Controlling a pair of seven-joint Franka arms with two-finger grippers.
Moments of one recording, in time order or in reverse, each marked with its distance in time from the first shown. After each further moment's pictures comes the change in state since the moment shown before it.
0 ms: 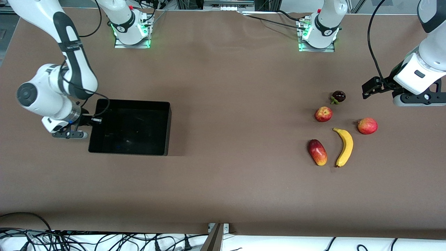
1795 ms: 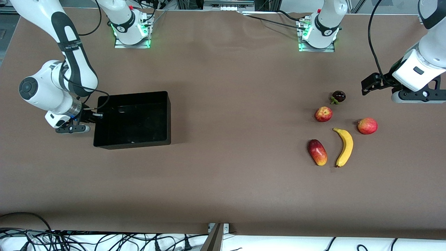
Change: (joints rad) left arm -0.008 -0.006 -0.002 0.013 0.000 -0.037 0.013; right arm -0.014 -0.014 -0.007 -0.016 0.086 0.028 -0.183
